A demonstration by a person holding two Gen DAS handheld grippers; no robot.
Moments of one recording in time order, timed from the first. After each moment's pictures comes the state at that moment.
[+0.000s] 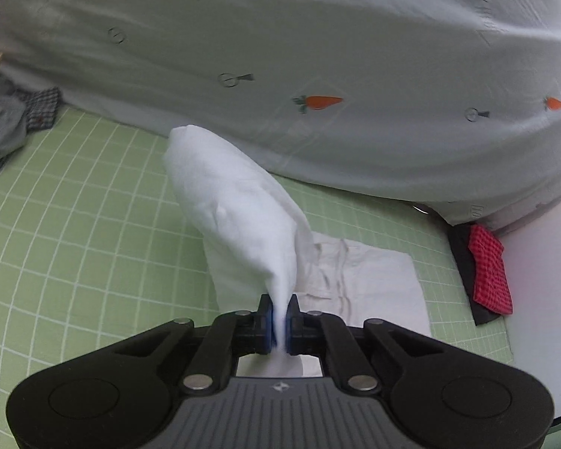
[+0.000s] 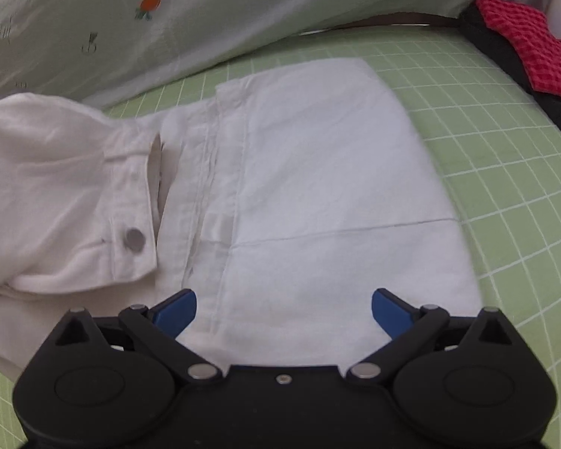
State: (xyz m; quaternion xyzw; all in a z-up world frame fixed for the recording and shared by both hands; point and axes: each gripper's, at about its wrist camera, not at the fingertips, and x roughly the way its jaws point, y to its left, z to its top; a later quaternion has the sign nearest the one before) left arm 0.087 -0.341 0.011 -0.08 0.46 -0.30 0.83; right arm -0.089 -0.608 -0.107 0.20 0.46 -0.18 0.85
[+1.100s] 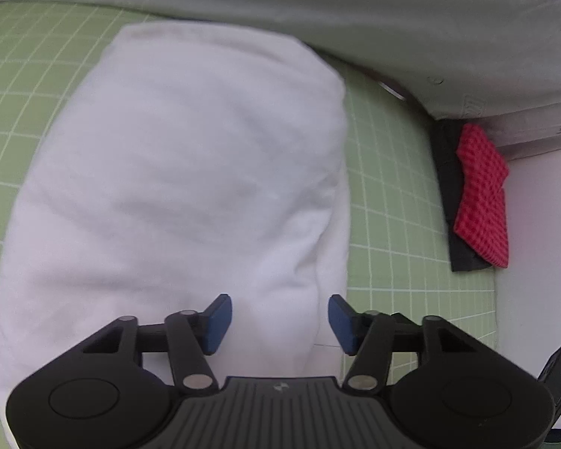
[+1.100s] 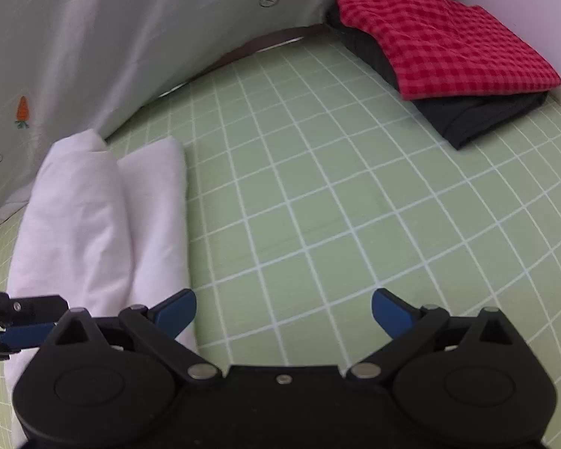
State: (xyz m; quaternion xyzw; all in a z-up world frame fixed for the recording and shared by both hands) left arm 0.033 -0.559 -0.077 -0.08 0.58 -0.29 0.75; right arm -0.123 -0.790 -0.115 0.26 0.43 -0.21 0.84
